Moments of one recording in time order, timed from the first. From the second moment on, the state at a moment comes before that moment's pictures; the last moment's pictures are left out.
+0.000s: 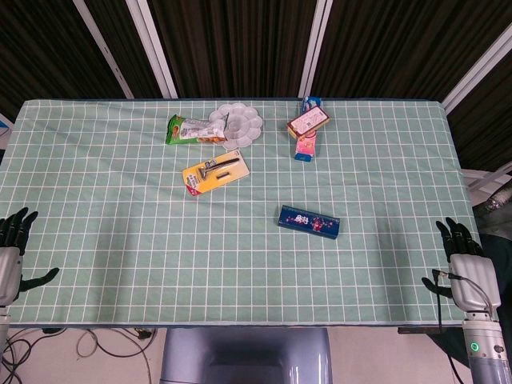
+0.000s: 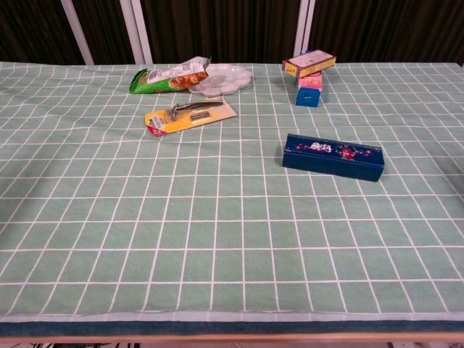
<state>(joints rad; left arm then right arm) -0.11 -1.15 -0.08 -1.65 1.40 1.46 0.06 0.16 -1.16 0.05 -1.68 -1.33 1.48 -0.18</state>
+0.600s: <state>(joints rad) -0.11 -1.14 -0.09 -1.66 1.38 1.46 0.05 0.17 -1.14 0.10 -1.83 -1.27 1.43 -0.22</state>
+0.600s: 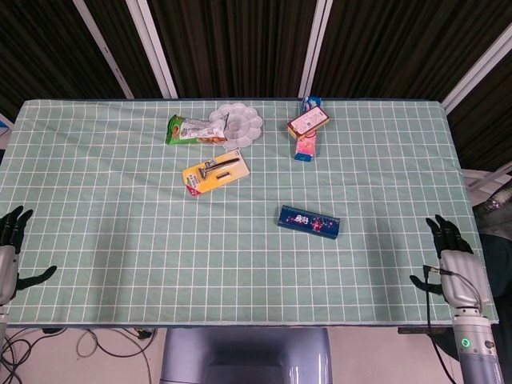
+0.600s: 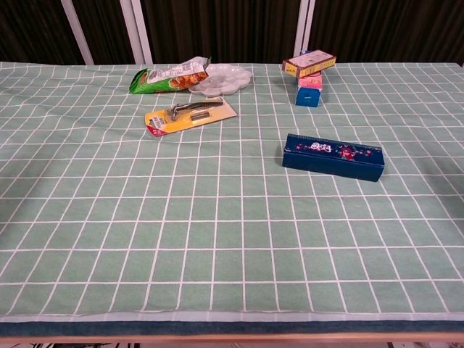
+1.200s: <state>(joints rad) -0.12 -1.15 -0.10 -1.64 1.37 1.44 0.03 0.46 -1.44 0.28 -1.92 -0.98 1.33 -0.63</state>
